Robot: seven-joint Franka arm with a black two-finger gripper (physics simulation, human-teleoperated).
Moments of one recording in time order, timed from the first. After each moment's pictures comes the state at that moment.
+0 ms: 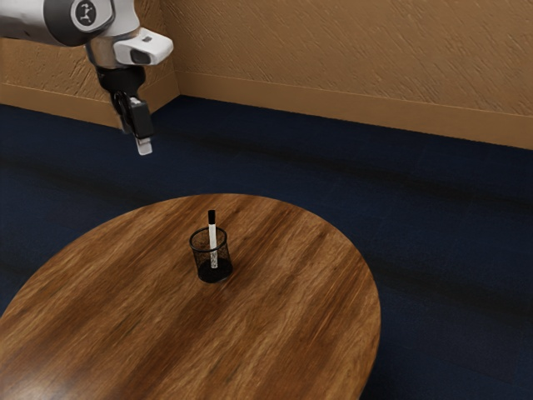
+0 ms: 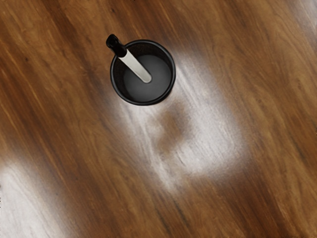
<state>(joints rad) 0.15 -0.03 -0.13 -1.61 0.05 1.56 0.55</state>
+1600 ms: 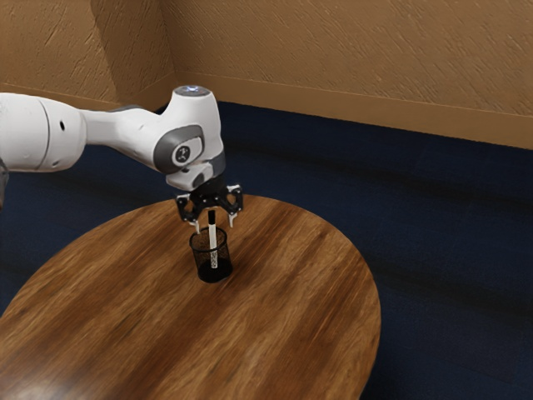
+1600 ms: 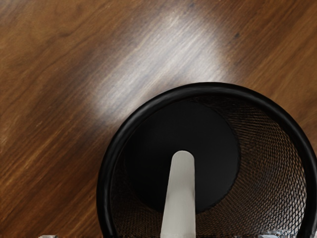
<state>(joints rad) 0.36 0.49 -0.45 -1.68 0.29 2.10 2.22</state>
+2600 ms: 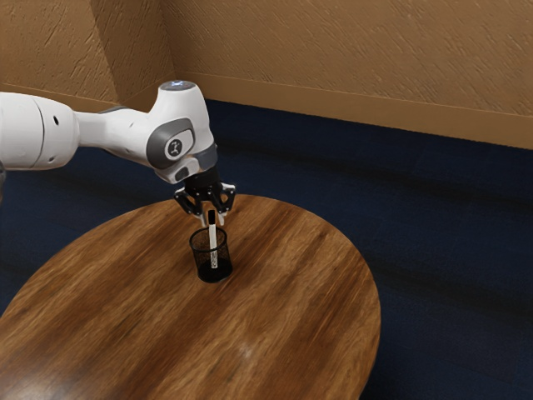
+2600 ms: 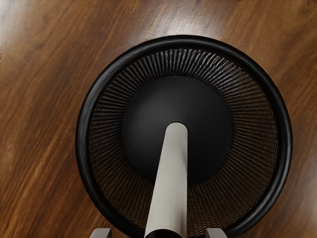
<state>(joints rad) 0.38 0.49 -0.43 -1.67 0.21 2.14 2.57</state>
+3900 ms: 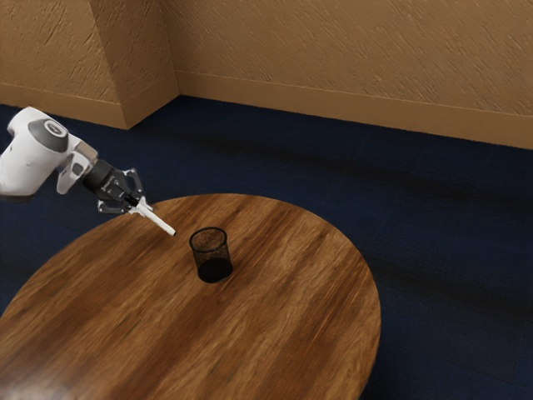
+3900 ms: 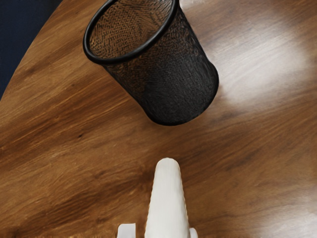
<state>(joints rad) 0.71 0.51 -0.26 -1.67 -0.66 1.99 2.76</state>
